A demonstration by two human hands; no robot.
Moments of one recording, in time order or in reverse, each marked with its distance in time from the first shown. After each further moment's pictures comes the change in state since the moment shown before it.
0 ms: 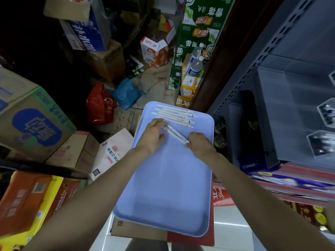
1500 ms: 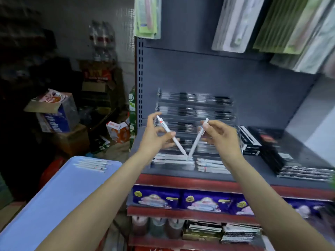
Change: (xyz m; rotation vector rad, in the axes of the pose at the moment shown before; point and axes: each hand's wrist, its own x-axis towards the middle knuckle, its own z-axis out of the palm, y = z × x) left_hand -0.042 0.441 0.072 -0.961 0.132 0.174; right_hand -0.279 0.276 -0.231 1.158 0.821 -0.419
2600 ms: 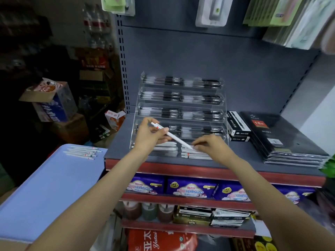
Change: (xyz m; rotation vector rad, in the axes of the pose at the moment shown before) left_hand -0.004 -0.041 0.054 0.018 0.146 -0.068; right_hand 0.016 0.075 -0.080 -0.848 -0.495 -0.033
